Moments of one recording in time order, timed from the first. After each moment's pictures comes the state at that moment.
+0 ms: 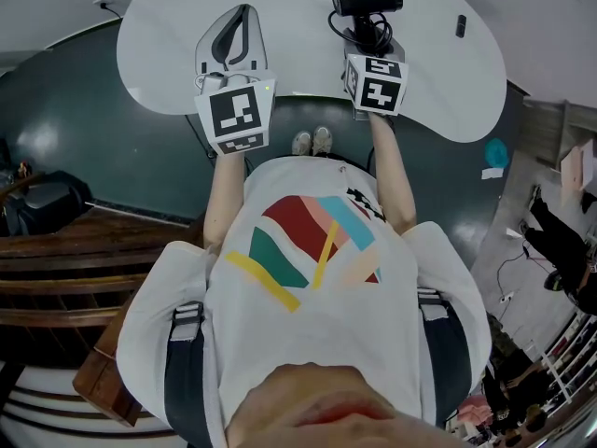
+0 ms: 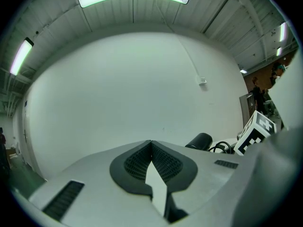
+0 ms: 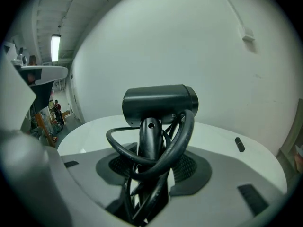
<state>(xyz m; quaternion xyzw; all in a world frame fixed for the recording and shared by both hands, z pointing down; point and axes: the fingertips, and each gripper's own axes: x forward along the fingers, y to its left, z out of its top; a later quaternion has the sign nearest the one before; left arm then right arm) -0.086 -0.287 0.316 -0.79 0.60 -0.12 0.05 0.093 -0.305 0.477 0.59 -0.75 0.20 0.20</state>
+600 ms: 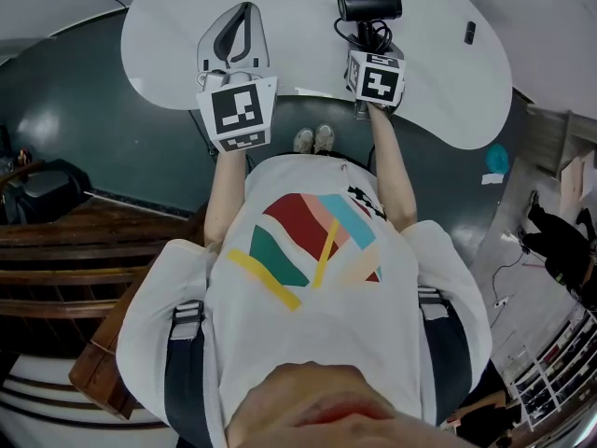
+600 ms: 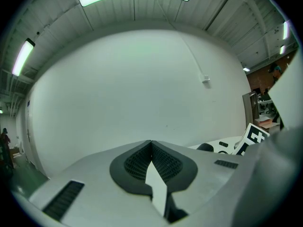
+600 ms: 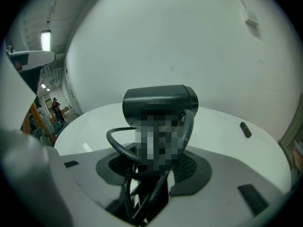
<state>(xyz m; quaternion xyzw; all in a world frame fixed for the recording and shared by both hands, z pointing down) -0.099 -0.296 0.323 -0.78 0.61 -0.13 0.05 0.091 -0.314 0.531 0.58 -0.73 0.25 0.25</state>
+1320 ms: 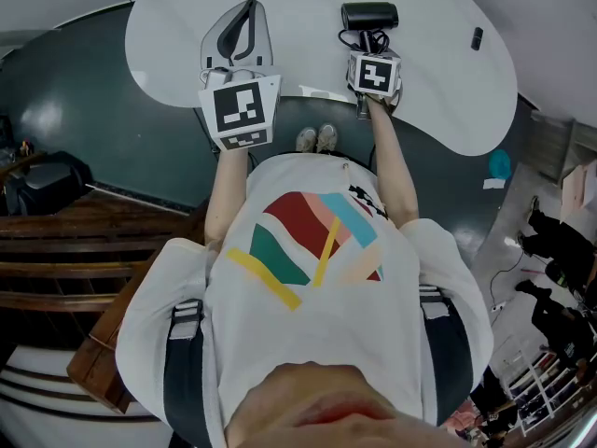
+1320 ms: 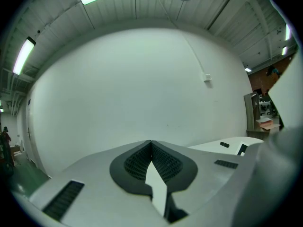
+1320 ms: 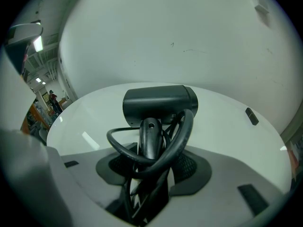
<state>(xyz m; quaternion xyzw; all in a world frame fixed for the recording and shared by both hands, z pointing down) -0.099 -0.302 0.323 -0.78 0.61 -0.13 0.04 0.097 -0.314 0.593 0.57 -0.70 0.30 0.32</state>
